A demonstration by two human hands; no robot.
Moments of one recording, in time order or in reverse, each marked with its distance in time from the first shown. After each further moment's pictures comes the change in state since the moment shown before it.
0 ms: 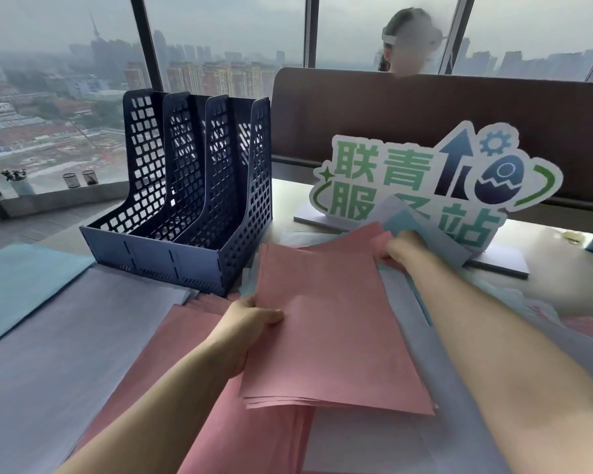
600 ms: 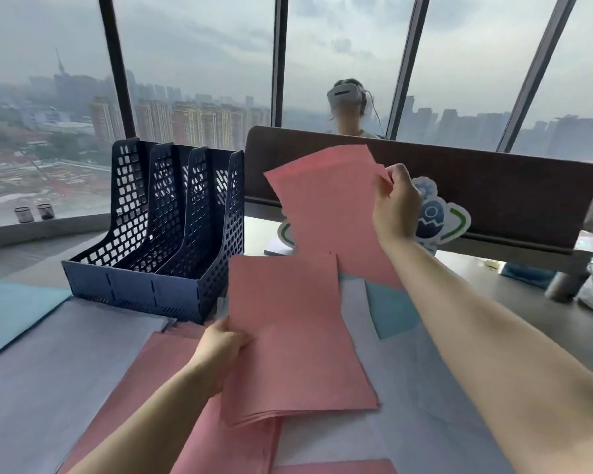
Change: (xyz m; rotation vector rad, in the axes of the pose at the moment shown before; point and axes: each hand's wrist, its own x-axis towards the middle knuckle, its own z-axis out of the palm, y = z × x) left_hand -0.017 -0.001 0.001 0.018 0.022 0.133; right_hand -0.092 -0.054 -0.125 0.527 0.841 -0.695
